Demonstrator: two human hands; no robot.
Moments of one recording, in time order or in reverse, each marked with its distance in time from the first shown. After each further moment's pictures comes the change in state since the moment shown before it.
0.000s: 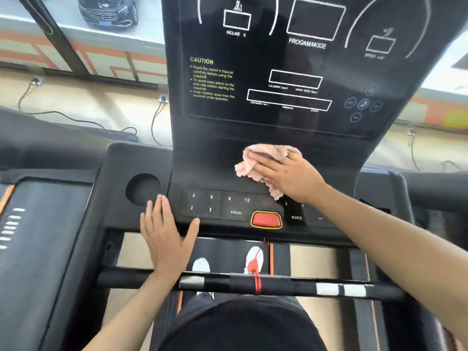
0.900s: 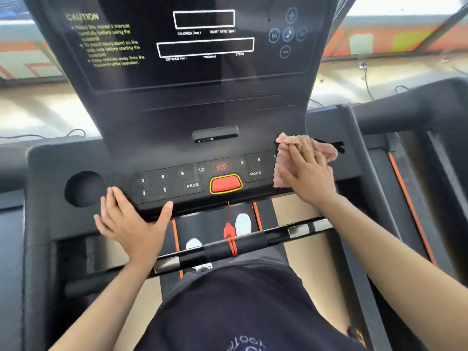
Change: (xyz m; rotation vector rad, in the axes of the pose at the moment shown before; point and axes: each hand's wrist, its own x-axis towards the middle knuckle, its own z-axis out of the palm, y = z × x) left_hand -0.003 0.006 0.017 0.048 0.060 -0.008; right_hand -0.157 -0.068 0.031 0.613 -0.153 1.127
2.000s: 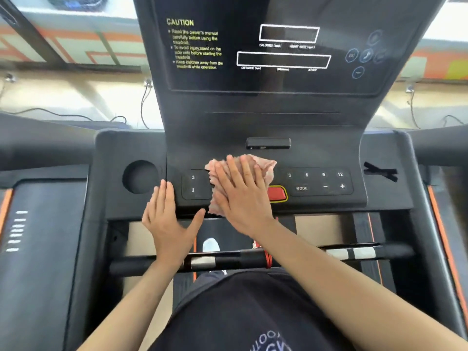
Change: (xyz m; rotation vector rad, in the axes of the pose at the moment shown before) left_hand 0.004 -0.021 -0.025 -0.157 -0.076 0.095; right_hand -0.031 -0.223 0.060 -0.146 0.093 -0.572
